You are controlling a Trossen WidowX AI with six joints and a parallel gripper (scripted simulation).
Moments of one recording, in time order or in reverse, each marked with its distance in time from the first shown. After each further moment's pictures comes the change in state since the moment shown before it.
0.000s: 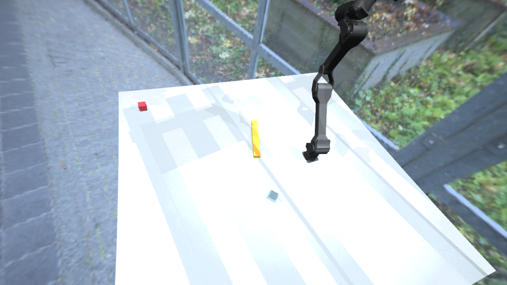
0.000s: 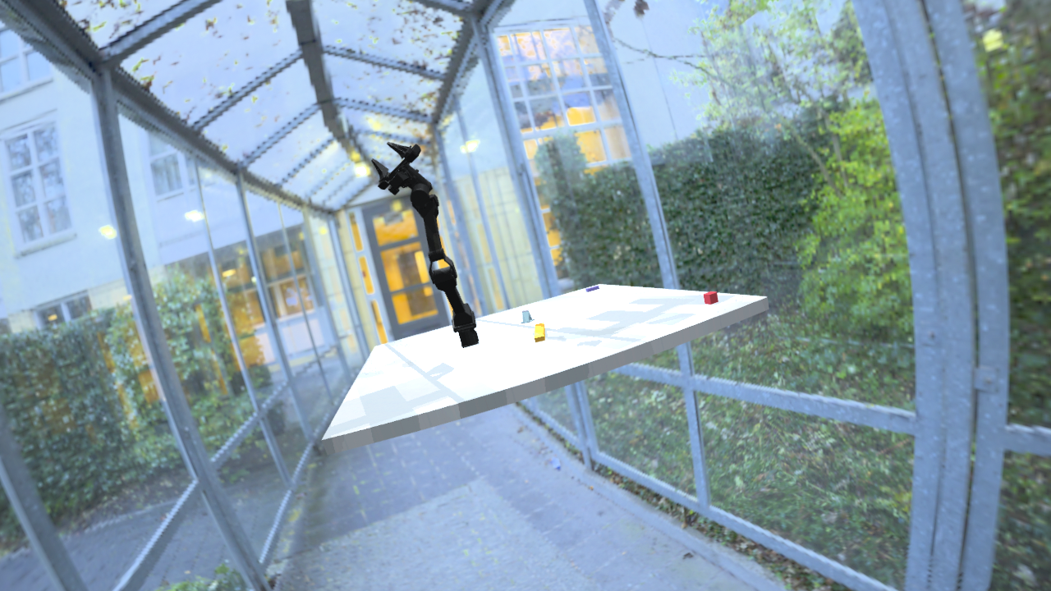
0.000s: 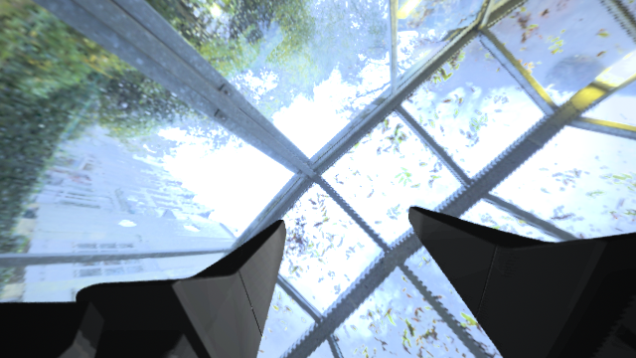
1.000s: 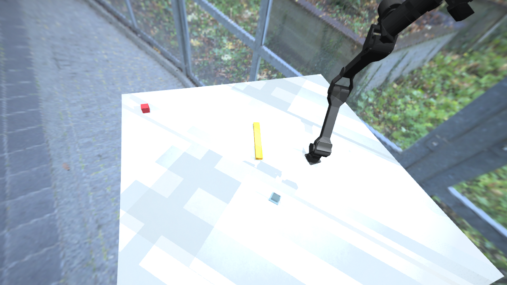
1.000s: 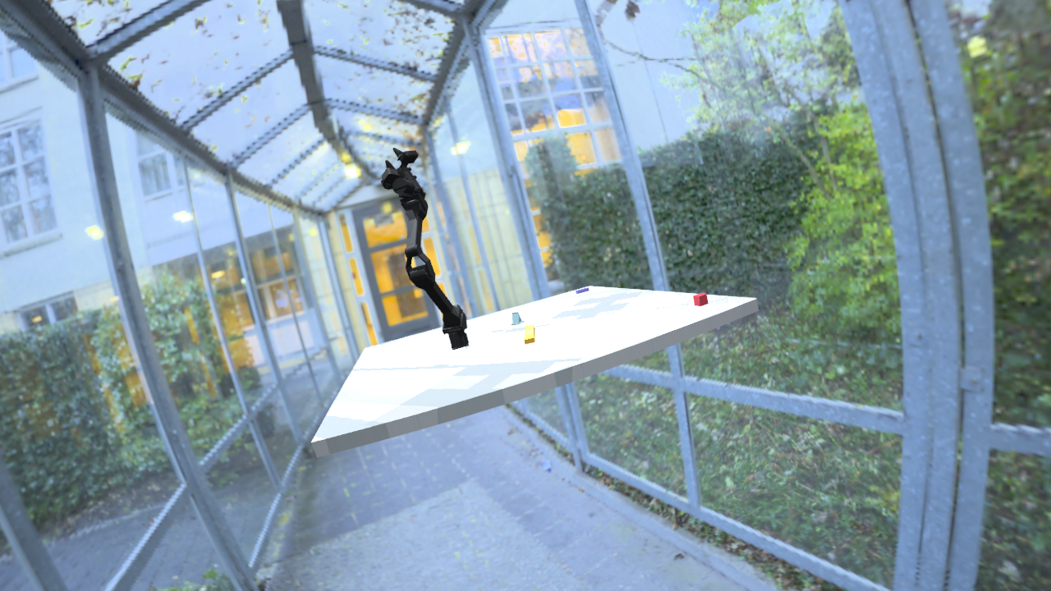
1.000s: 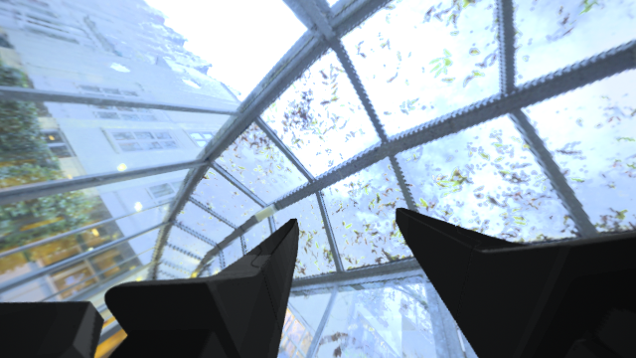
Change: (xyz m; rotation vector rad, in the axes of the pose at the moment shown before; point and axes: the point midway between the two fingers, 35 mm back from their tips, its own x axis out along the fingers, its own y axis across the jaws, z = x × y) arm -0.072 0.078 -0.209 -0.180 0.673 0.151
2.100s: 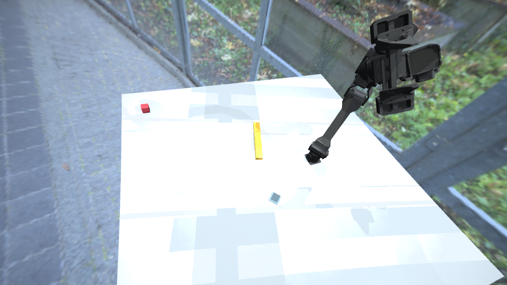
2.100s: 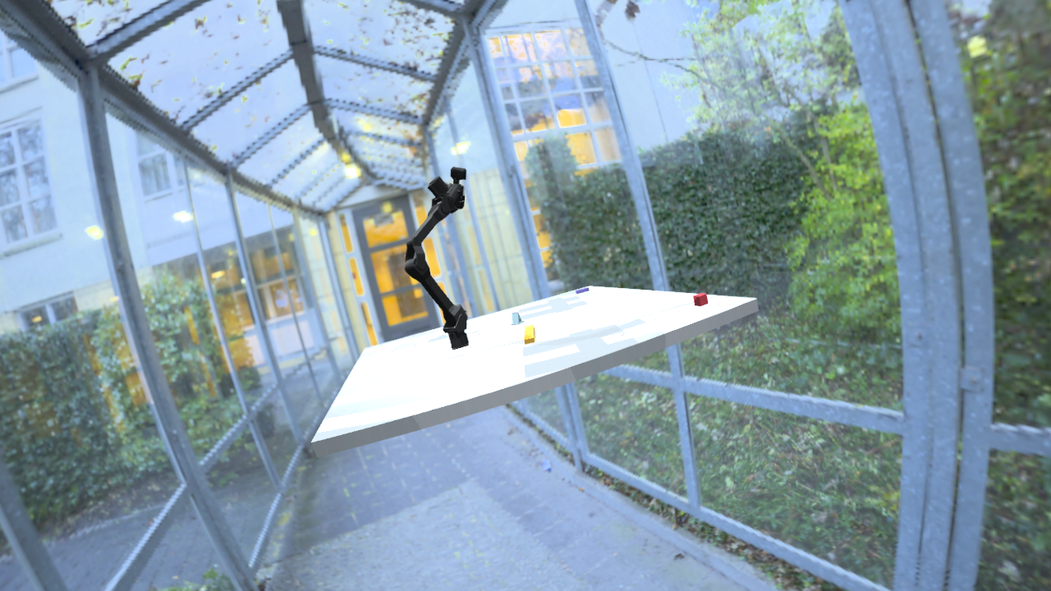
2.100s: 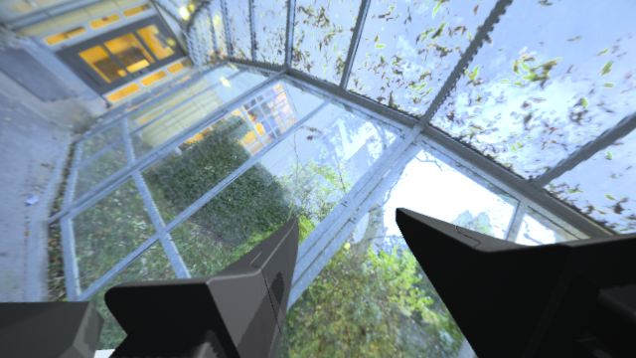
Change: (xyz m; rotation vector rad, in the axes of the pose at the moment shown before) arm -0.125 0.029 -0.300 -0.494 1.006 0.272
